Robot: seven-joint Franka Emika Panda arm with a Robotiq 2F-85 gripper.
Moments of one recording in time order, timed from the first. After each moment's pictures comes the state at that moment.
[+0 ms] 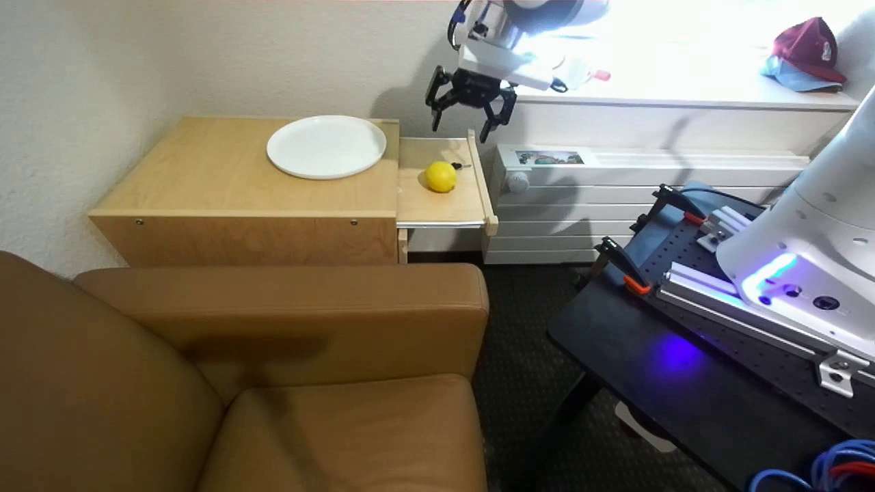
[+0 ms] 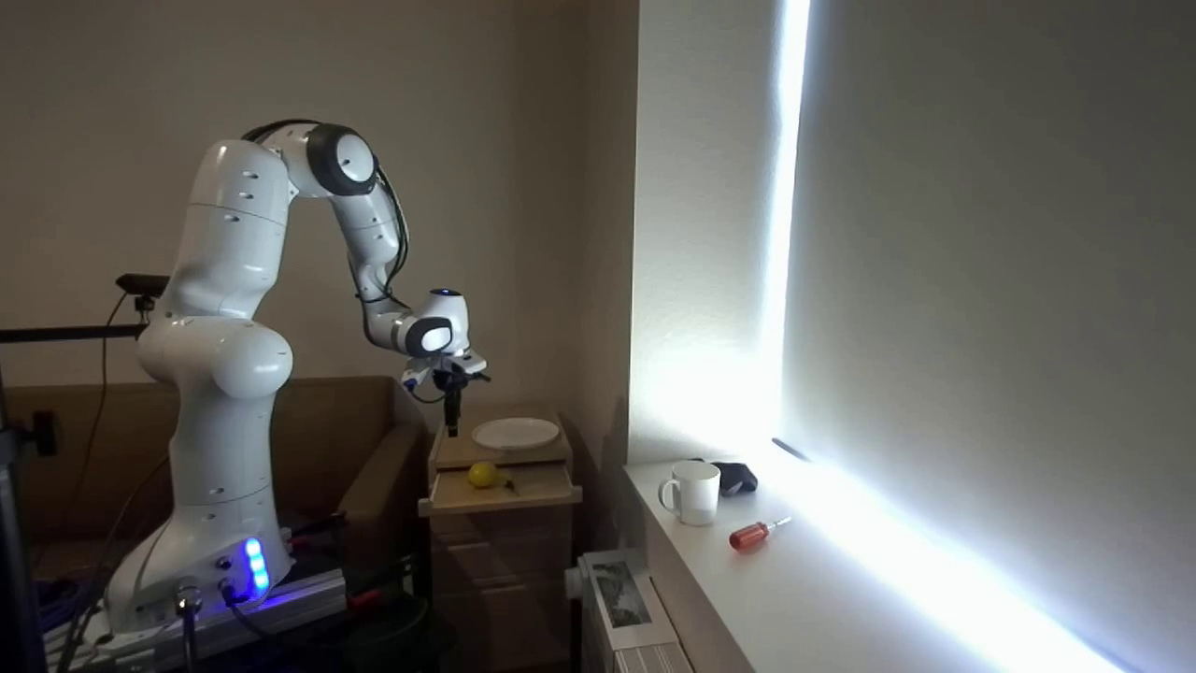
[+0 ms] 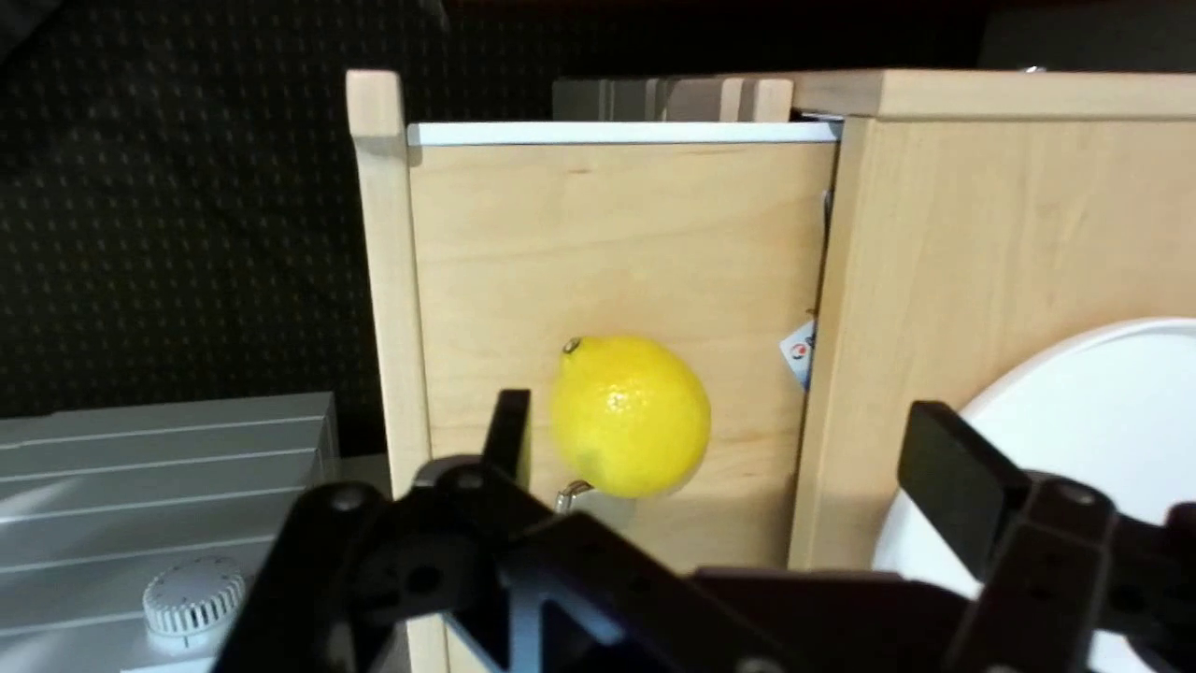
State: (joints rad) arm 0.15 0.25 0.17 -2.43 0.22 2.88 0.78
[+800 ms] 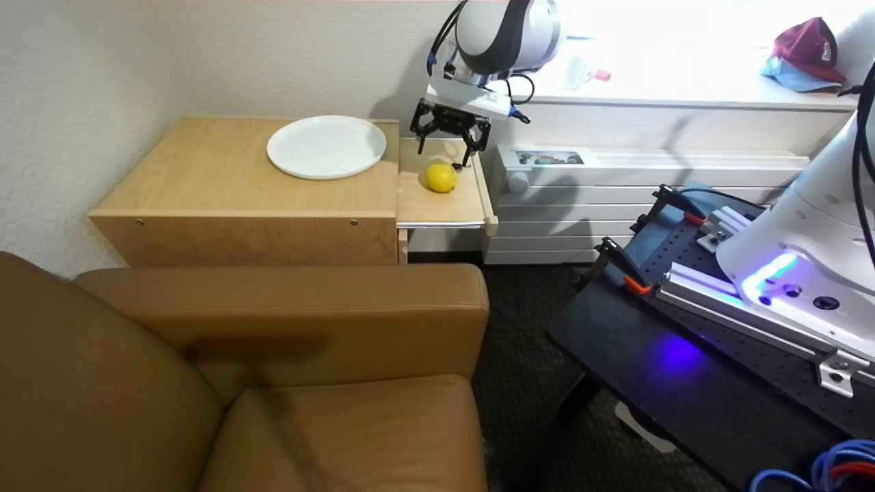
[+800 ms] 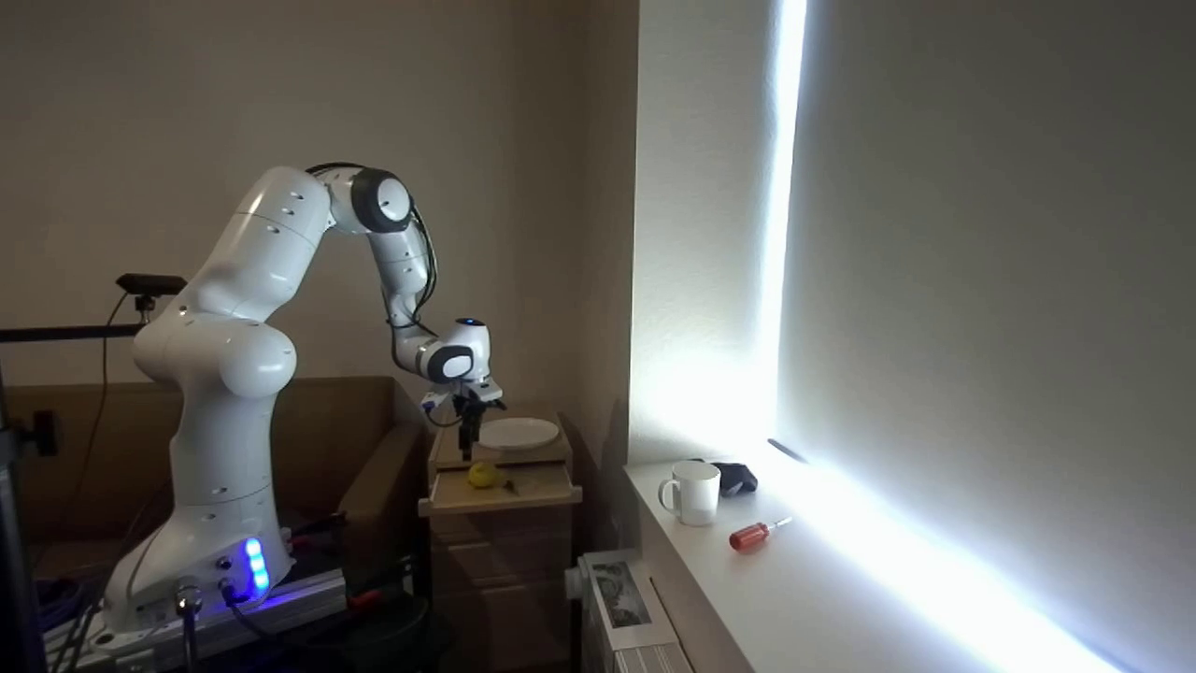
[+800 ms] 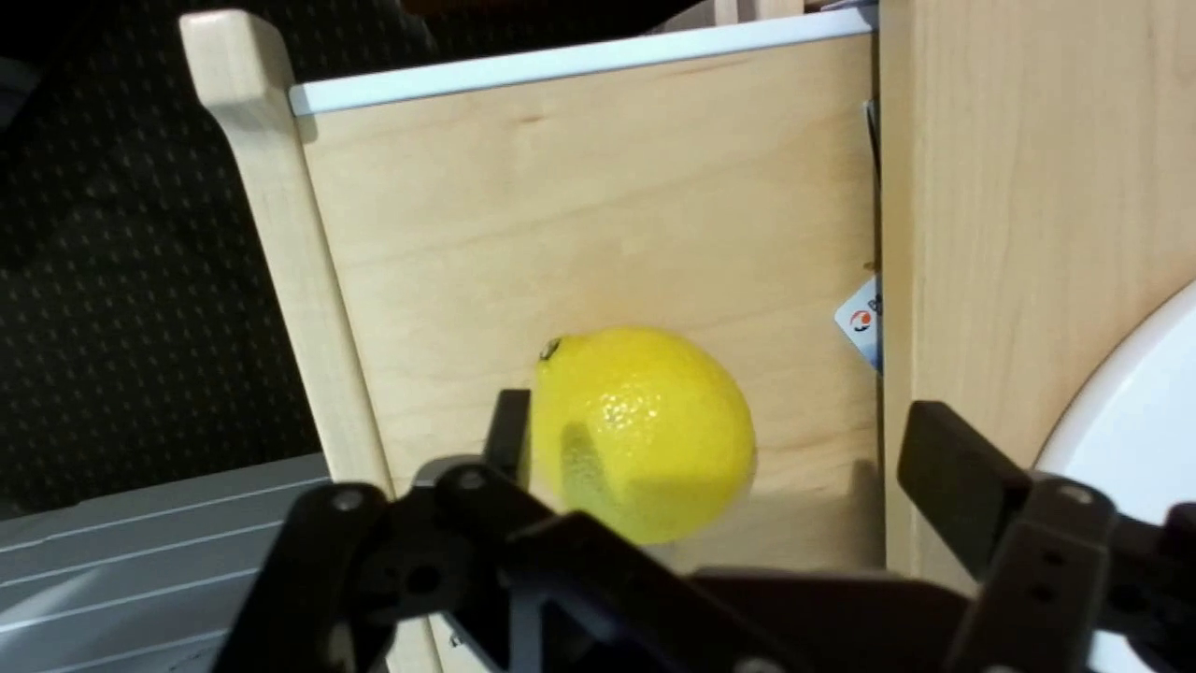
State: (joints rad) arm 0.20 0.51 0.09 -2.22 0.27 2.88 0.85
